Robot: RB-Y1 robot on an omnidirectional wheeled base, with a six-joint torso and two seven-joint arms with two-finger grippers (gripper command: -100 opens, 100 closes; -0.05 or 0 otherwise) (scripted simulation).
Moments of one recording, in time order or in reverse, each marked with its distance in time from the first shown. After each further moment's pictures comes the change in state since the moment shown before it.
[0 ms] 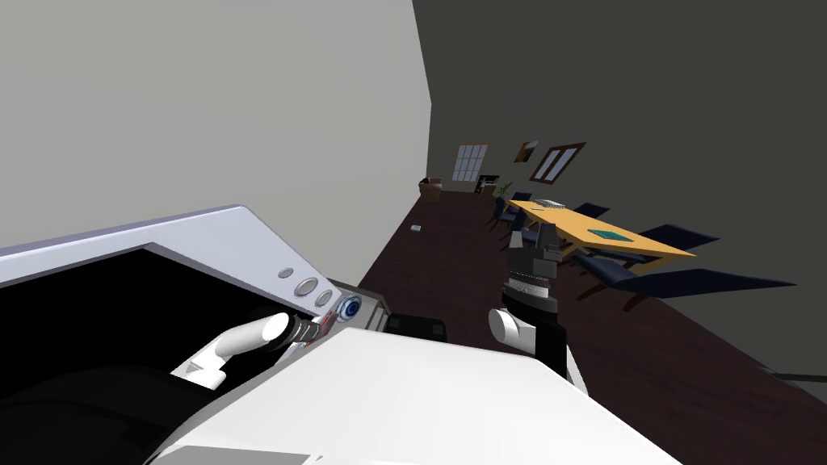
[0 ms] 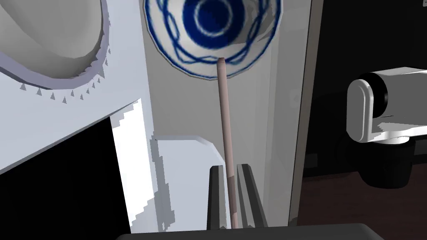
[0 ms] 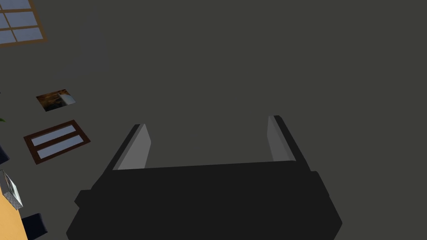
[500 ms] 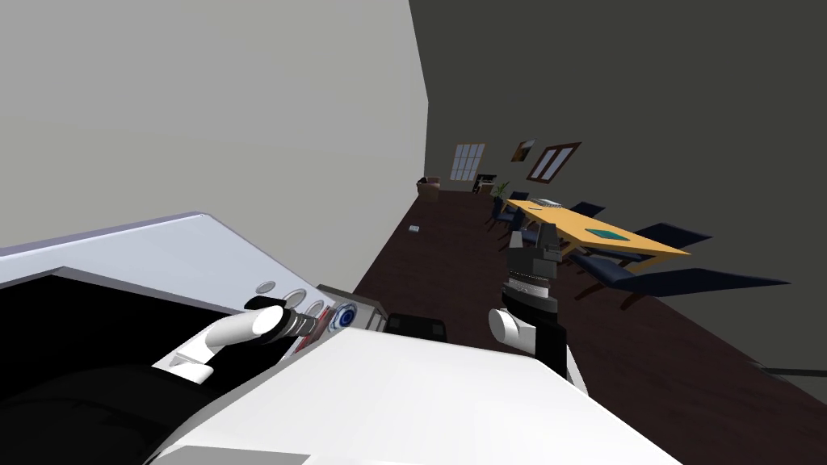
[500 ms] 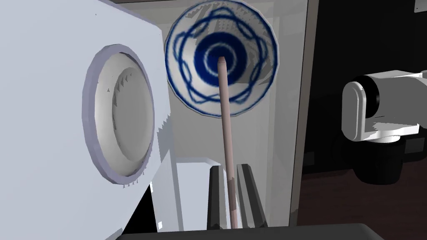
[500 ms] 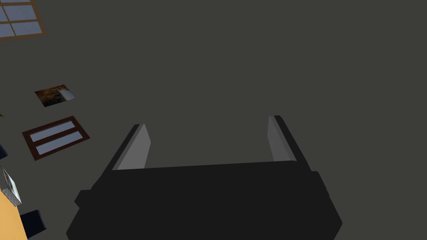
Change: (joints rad) left arm 0.025 0.072 0.036 -0.108 0.042 0.080 0.080; right arm 0.000 0.000 0.000 0.000 0.000 0.000 0.000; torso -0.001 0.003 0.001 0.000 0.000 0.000
